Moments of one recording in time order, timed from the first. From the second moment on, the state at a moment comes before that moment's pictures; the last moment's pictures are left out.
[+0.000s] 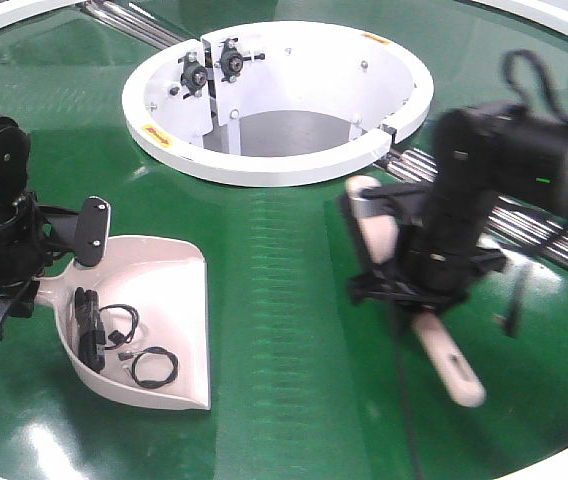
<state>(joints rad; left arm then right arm) -0.22 1.74 -1.32 0.24 1.18 1.18 0.36 1.76 -1.34 0.04 1.19 0.09</state>
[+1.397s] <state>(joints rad) -0.22 1.74 -1.32 0.23 1.17 1.19 0.29 1.80 -1.12 -0.04 1.08 0.06</state>
